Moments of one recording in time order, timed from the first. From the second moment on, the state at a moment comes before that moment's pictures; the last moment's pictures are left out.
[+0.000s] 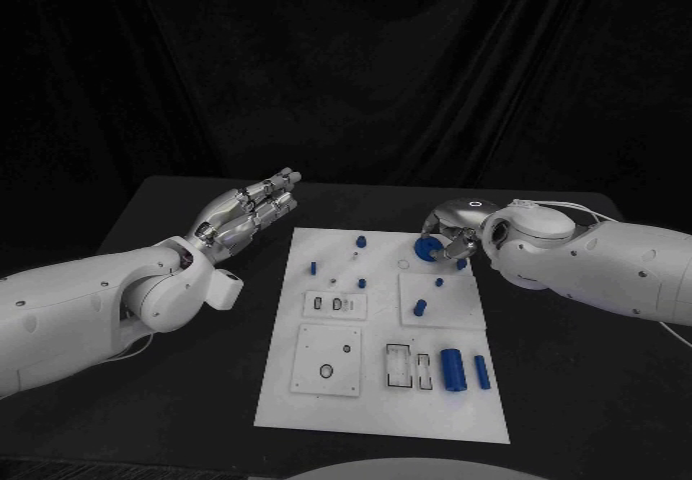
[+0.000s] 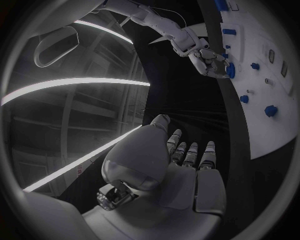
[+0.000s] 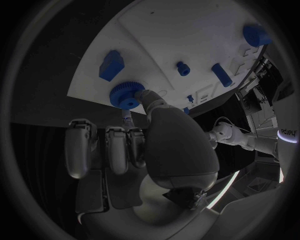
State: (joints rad) left arm 1.28 -0.91 -0.22 1.48 -0.19 -0.02 0.61; left_hand 1.46 0.27 -0.10 0.19 0.57 0.31 0.08 0.06 0.04 0.00 0.04 0.00 0.00 0.00 0.10 0.00 0.00 0.16 0.01 0.23 0.00 0.00; right arm 1.33 -0.75 -0.25 1.29 -1.54 -0.22 -0.12; right_hand 1.37 -0.08 0.20 0.10 0.67 0.88 0.11 0.19 0.31 1.46 0.00 1.57 1.31 1.47 -0.05 1.57 1.31 0.04 1.47 0.06 1.43 1.31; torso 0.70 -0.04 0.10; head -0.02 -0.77
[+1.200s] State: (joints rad) left arm 1.28 -0.91 -0.22 1.48 -0.19 -0.01 0.60; left_hand 1.46 0.27 -0.08 0.17 0.58 0.31 0.08 0.07 0.04 0.00 0.04 0.00 0.00 0.00 0.11 0.00 0.00 0.16 0.01 0.23 0.00 0.01; right arm 1.37 -0.66 -0.25 1.38 -1.53 -0.24 -0.10; right_hand 1.36 -0.08 0.21 0.09 0.60 0.88 0.11 0.19 0.31 1.47 0.00 1.57 1.31 1.47 -0.05 1.57 1.31 0.04 1.47 0.06 1.43 1.31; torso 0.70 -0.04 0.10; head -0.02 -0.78
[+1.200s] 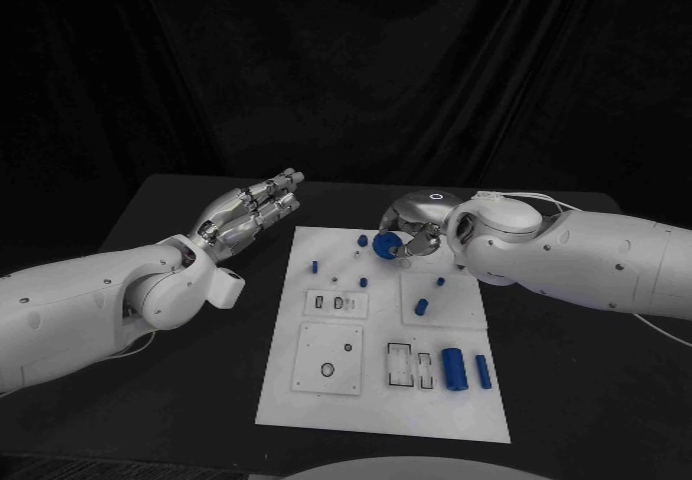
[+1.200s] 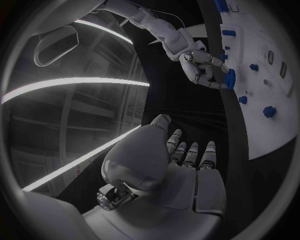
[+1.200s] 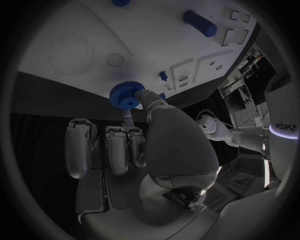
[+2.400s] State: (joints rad) left arm 1.28 -0.89 -0.22 1.47 -0.19 0.00 0.59; left_hand 1.46 0.27 -0.08 0.17 0.58 0.30 0.08 0.07 0.04 0.00 0.04 0.00 0.00 0.00 0.11 0.00 0.00 0.16 0.01 0.24 0.00 0.01; right arm 1.35 -0.50 -0.24 1.24 -1.52 -0.20 -0.07; right_hand 1.35 -0.08 0.22 0.09 0.56 0.86 0.10 0.23 0.31 1.46 0.01 1.57 1.31 1.46 -0.04 1.57 1.31 0.04 1.47 0.06 1.43 1.31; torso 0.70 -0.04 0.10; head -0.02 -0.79
